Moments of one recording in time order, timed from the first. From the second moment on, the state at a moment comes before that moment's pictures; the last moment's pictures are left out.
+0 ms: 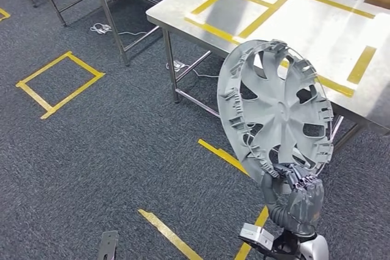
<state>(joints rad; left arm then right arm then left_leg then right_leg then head) 0.15 -0.23 -0.01 -0.62 -0.03 0.49 -0.16 0.20 0.14 0.12 -1.71 0.92 -0.69 -0.47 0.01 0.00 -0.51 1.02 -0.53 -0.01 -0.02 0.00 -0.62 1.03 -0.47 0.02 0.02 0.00</state>
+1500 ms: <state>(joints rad) 0.17 -0.24 -0.01 -0.62 -0.01 0.50 -0.15 0.15 0.14 0.12 -1.66 0.97 -0.69 -0.46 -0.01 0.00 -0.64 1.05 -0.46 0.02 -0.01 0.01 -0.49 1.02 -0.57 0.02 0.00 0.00</state>
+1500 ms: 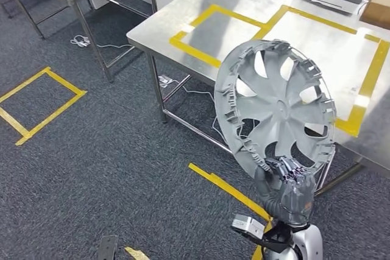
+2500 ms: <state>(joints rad) 0.17 -0.24 -0.02 -0.62 -0.02 0.50 -0.14 0.14 0.13 0.11 -1.66 0.96 -0.69 -0.45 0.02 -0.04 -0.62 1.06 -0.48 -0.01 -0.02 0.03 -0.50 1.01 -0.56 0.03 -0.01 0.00</state>
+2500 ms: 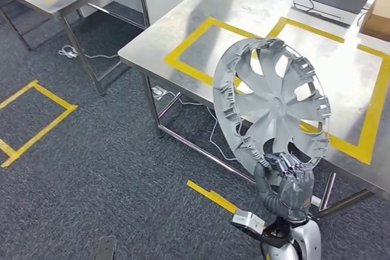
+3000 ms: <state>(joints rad) 0.17 -0.25 -0.02 -0.63 -0.02 0.51 -0.14 0.14 0.13 0.11 -1.66 0.95 -0.69 -0.44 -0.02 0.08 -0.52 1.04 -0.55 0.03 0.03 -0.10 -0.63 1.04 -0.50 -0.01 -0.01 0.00</state>
